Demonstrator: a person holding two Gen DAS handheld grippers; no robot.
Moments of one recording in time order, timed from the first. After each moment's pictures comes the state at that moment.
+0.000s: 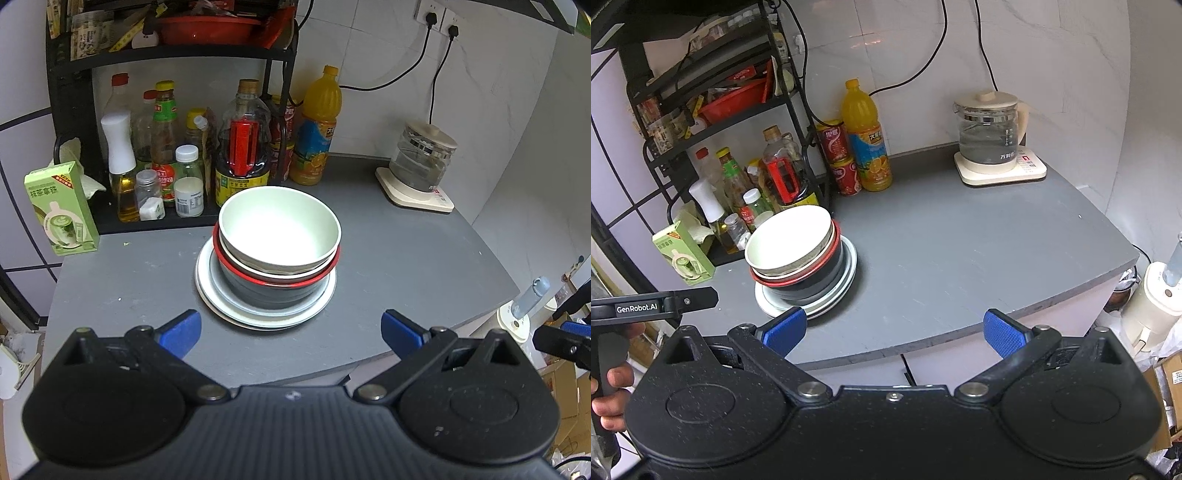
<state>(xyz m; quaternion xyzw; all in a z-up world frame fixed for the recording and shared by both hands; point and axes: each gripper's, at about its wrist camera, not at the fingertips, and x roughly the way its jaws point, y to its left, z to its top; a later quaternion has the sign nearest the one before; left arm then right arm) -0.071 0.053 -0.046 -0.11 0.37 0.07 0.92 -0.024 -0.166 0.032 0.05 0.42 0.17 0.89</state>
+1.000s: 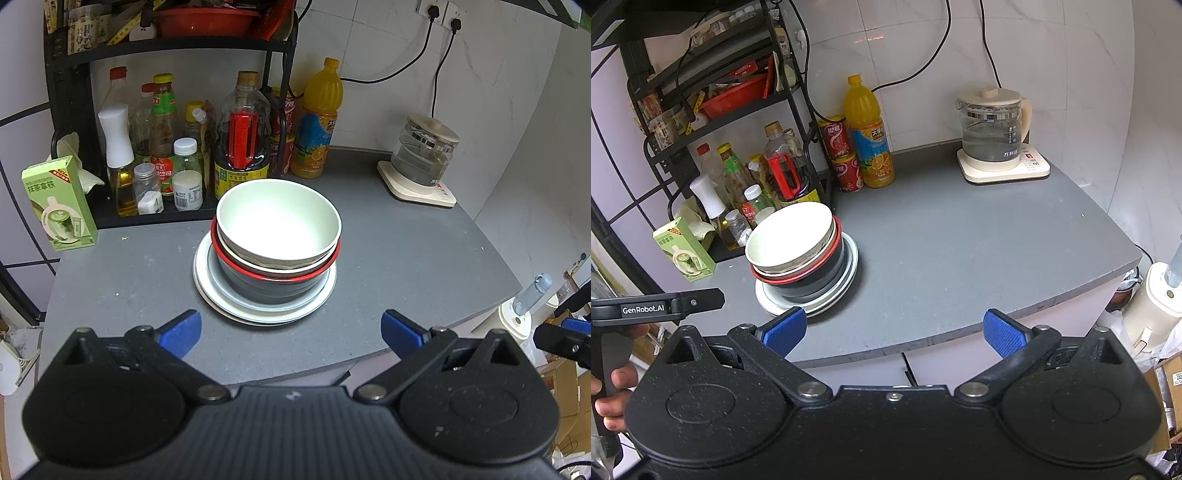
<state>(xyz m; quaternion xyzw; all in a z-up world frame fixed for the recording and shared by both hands) -0.065 0.057 -0.052 -0.11 0.38 0.07 0.92 -0.022 -0.165 0.030 0.04 0.43 0.17 0.88</state>
